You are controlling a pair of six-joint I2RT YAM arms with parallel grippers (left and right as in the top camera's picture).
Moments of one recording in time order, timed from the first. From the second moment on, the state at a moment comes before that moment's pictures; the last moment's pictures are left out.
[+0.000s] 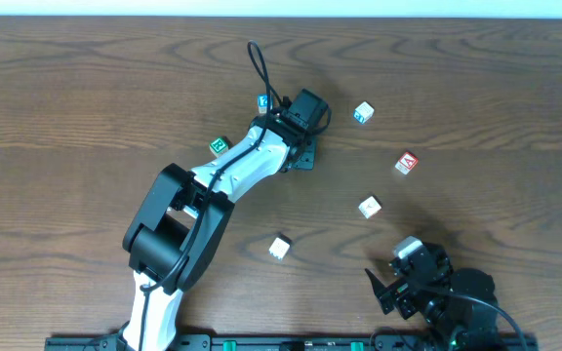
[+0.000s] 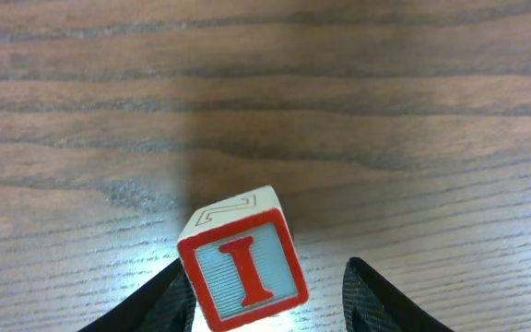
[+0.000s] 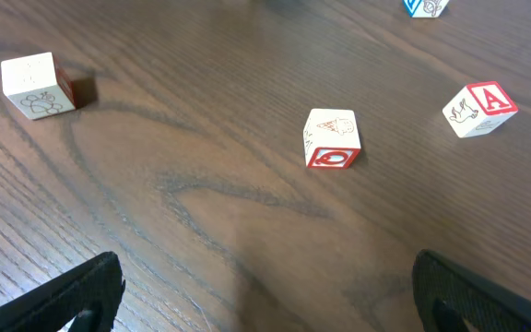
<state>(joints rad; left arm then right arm) -0.62 2.10 1.48 -0.58 -0.06 -0.46 0.14 0.01 0.21 -0.85 -0.31 -0.32</state>
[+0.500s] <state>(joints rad) -0.62 2.10 1.48 -0.57 -0.09 -0.42 0.14 0.01 0.21 -0.85 -0.31 -0.32</state>
